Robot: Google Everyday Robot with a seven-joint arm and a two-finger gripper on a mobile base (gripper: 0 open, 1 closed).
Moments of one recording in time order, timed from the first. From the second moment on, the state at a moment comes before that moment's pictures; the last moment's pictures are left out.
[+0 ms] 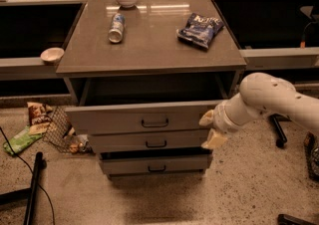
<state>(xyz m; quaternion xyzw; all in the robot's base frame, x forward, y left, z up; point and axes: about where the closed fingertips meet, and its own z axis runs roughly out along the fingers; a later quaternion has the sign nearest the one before) 0.543 -0.161 0.632 -0.68 0.69 0.09 0.21</state>
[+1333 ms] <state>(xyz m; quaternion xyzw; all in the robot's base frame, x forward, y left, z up) 0.590 -0.163 0.636 -0.67 0.70 0.08 0.22</state>
